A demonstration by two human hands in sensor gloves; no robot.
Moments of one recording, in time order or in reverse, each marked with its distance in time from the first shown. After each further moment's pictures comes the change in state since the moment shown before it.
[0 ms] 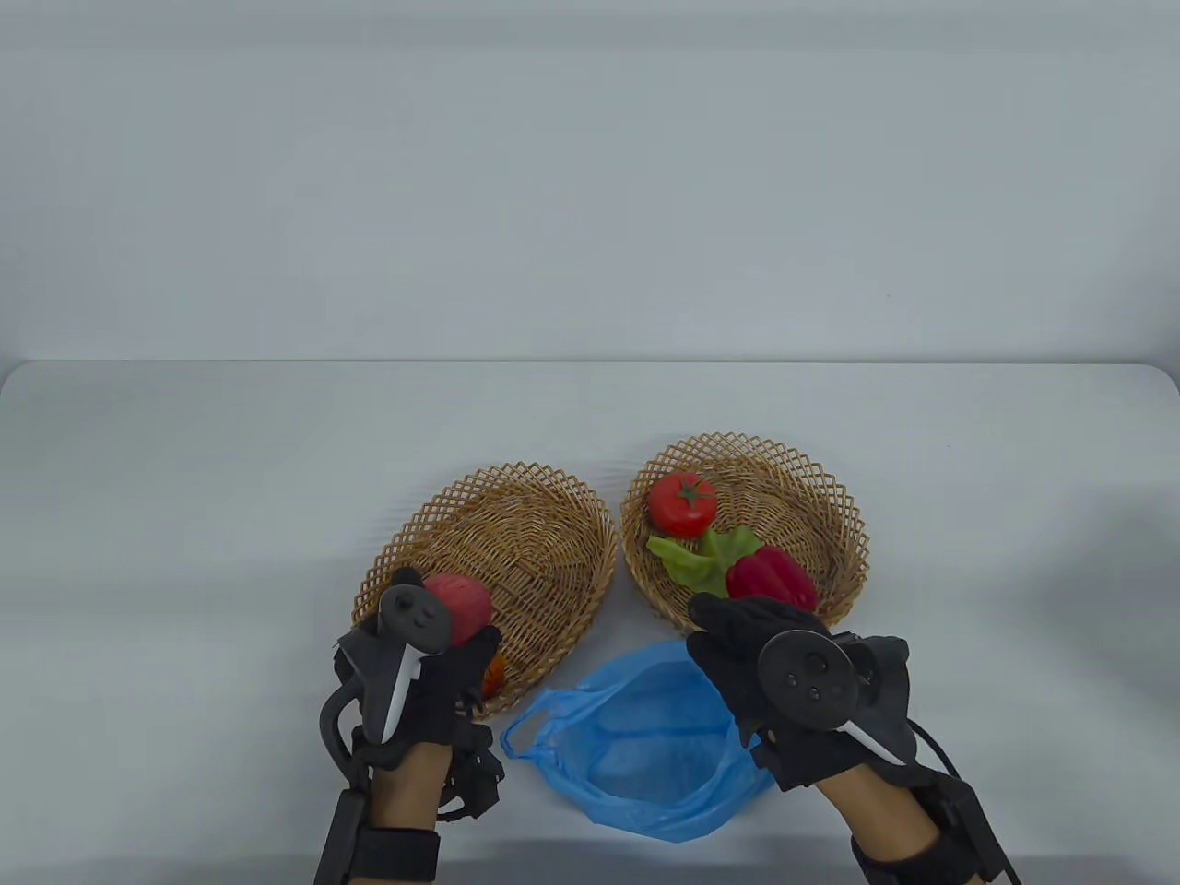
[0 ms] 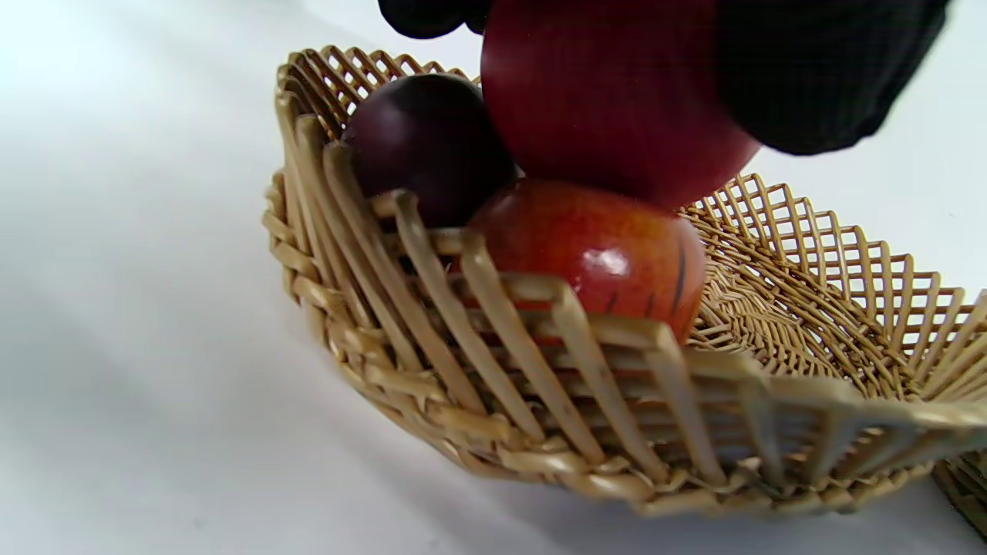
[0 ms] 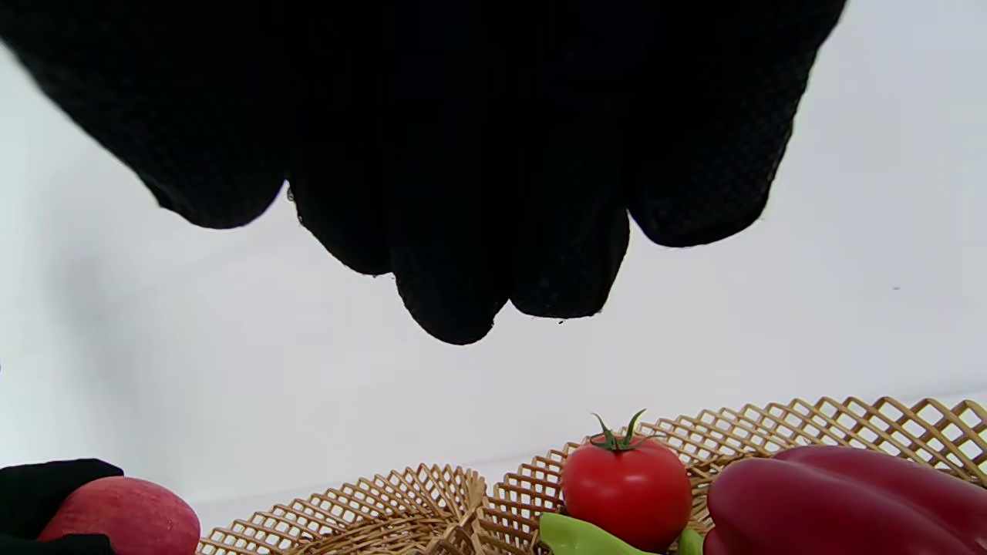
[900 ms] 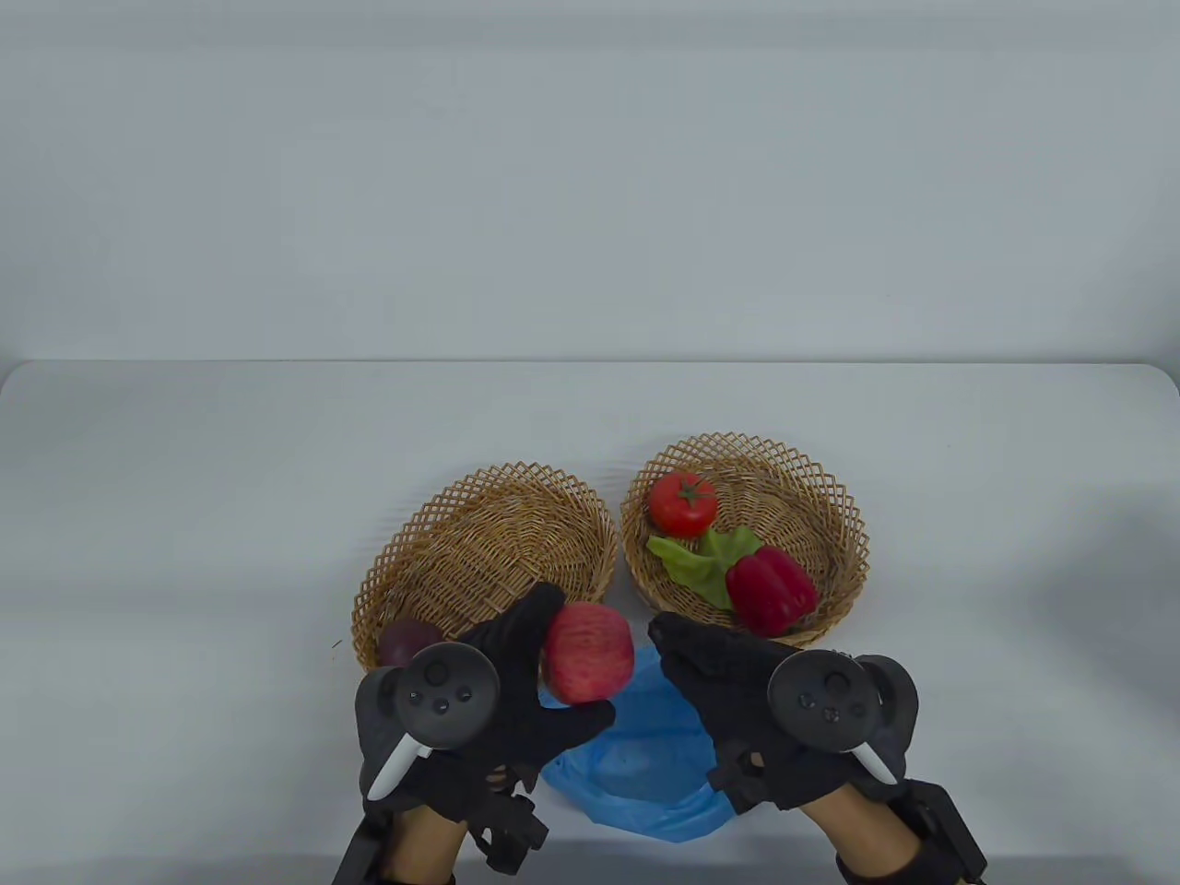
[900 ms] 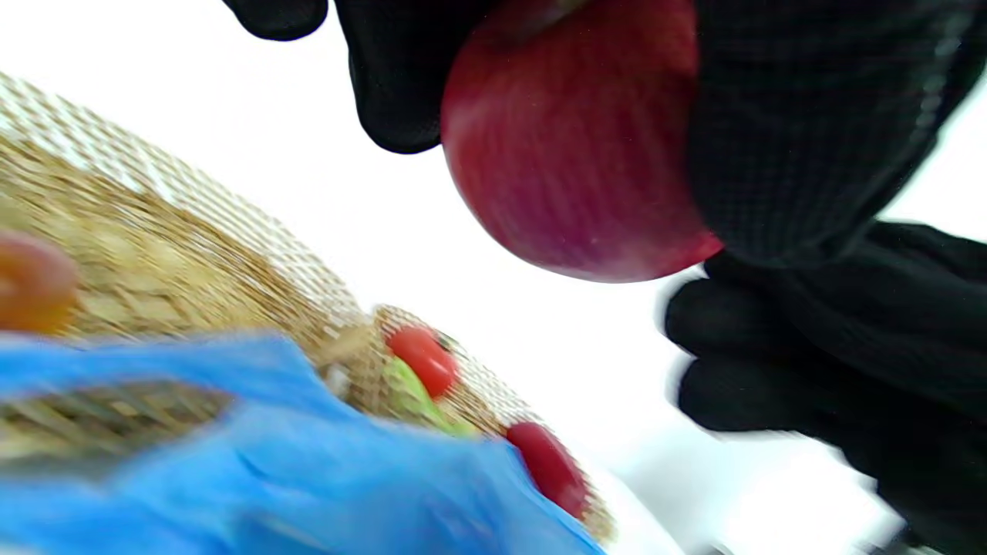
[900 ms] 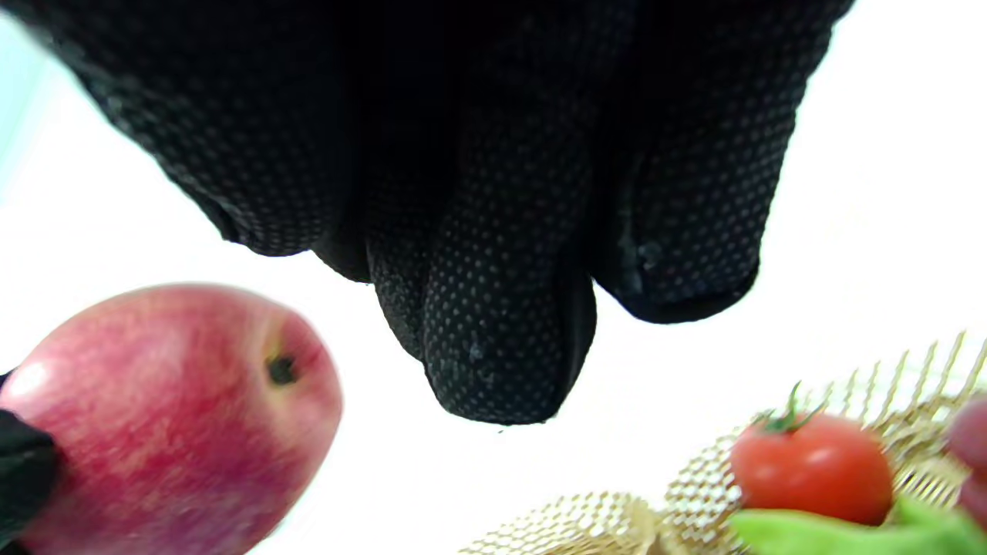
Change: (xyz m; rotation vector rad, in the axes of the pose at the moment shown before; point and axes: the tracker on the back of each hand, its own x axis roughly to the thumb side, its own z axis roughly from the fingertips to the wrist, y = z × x) left_hand 0.032 0.032 0.081 0.066 -0.731 0.249; right_hand 0.012 -0.004 0.009 -0.081 -0.031 -0.244
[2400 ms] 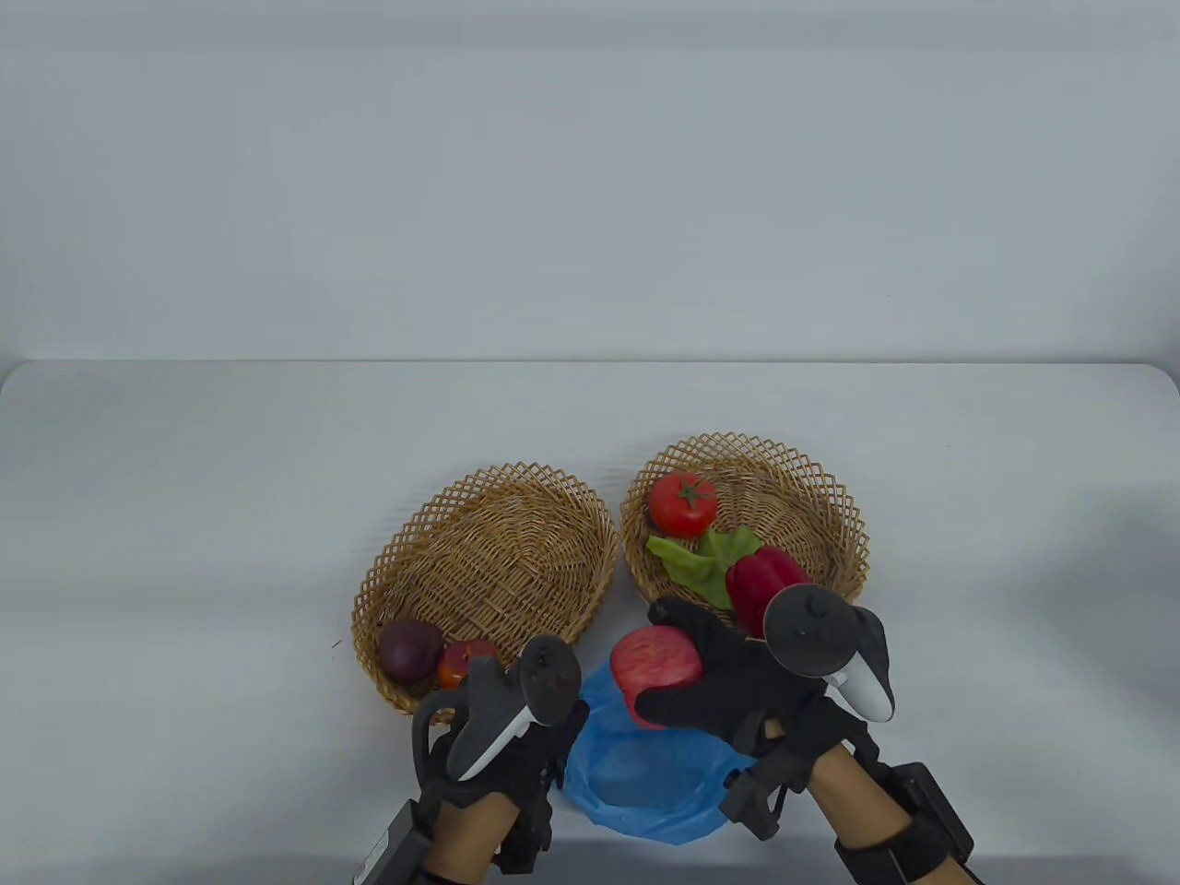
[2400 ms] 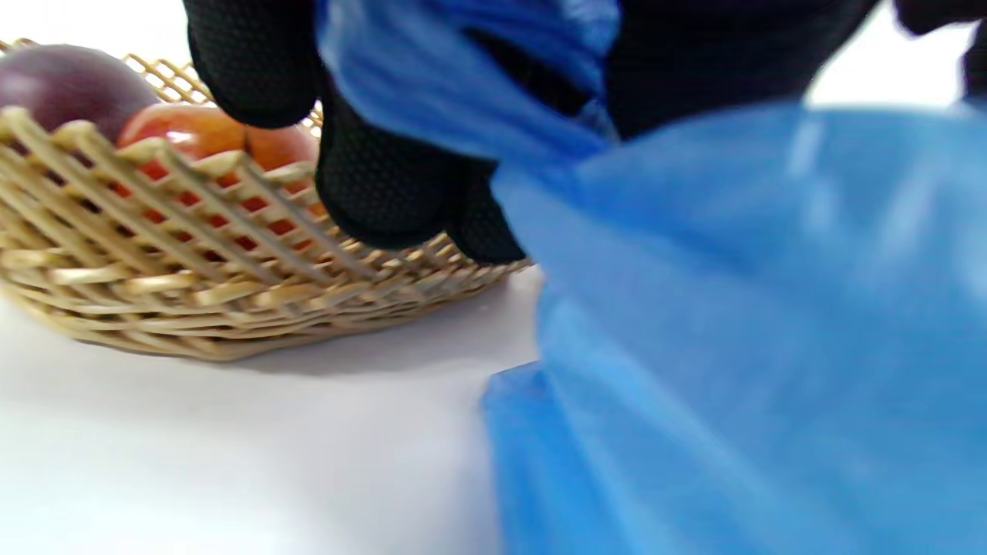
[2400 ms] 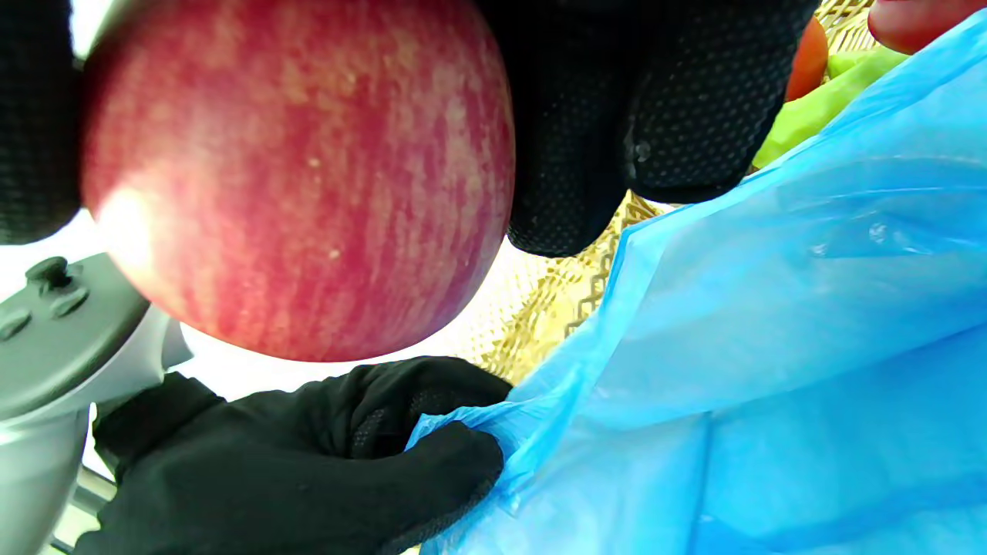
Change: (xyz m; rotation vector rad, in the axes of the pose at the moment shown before) left_hand 0.004 -0.057 -0.017 -0.225 0.166 -0.352; right_hand -0.037 0.048 -0.010 0.505 0.184 -0.462
